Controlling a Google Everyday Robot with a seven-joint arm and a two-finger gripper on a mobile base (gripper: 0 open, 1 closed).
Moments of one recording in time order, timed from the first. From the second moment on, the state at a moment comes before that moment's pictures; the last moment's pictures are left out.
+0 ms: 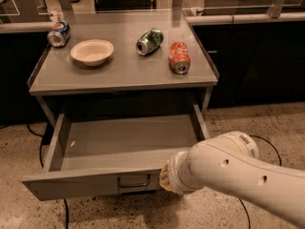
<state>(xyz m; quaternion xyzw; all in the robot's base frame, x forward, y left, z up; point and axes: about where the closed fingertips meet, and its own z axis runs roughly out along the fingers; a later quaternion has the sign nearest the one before) 0.409 -0.046 0.663 -0.71 0.66 0.01 0.23</state>
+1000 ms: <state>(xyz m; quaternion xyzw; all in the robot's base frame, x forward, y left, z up) 0.467 -0.053 0.675 -0.73 0.64 -0.04 0.22</state>
